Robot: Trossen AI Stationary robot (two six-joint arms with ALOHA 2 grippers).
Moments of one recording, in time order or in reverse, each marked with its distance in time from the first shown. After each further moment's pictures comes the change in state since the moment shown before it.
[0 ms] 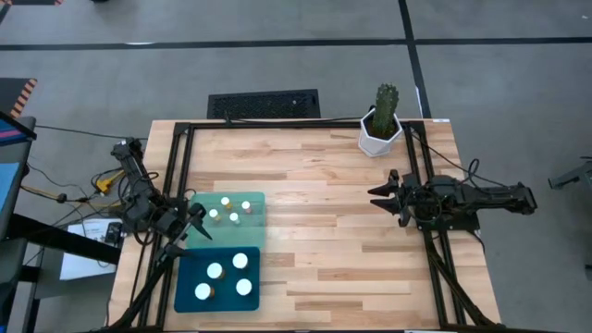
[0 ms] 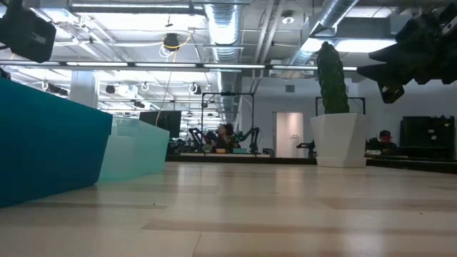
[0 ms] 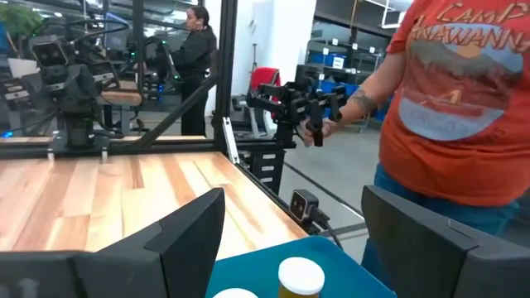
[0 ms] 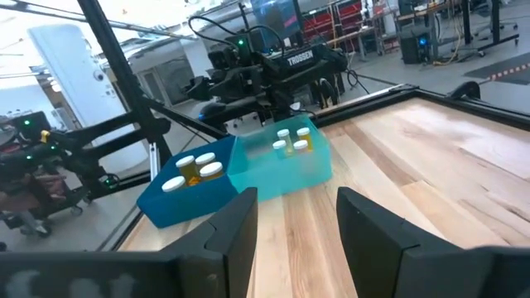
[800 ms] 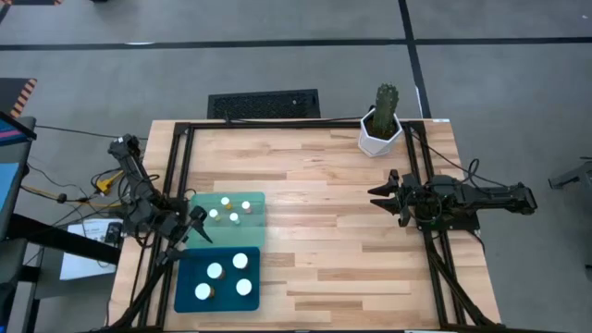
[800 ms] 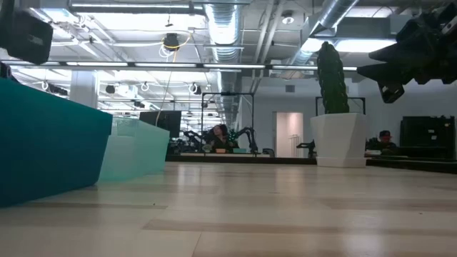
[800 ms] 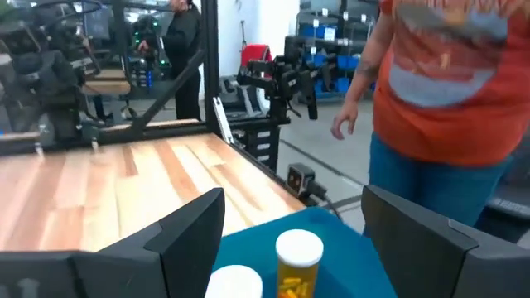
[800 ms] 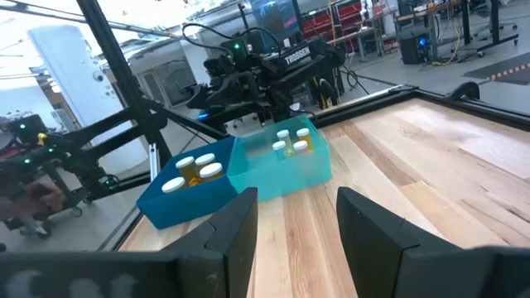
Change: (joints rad) left arm -0.001 0.081 0.000 0.000 0.040 0.043; right arm 0.000 0.000 -0.001 0.009 0.001 0.001
